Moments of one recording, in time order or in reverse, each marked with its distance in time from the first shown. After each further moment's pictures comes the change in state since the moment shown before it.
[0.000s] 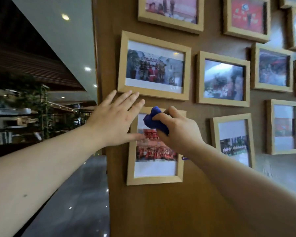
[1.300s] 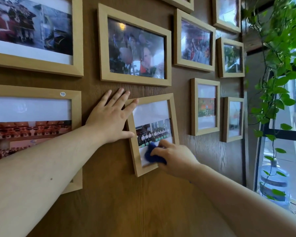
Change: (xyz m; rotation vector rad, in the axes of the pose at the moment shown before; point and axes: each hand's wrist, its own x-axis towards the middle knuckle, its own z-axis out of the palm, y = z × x) left_hand 0.177 0.225 0.088 -0.130 0.044 0.123; right_hand -0.189 0.238 0.000 -0.120 -0.562 0.196
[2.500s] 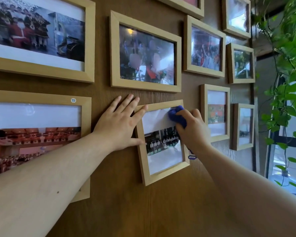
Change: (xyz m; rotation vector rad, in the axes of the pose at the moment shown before) left_hand -0.001 -0.004 0.001 -0.018 0.021 0.019; right_hand 0.058 0.040 -0.037 0.179 0.595 0.430
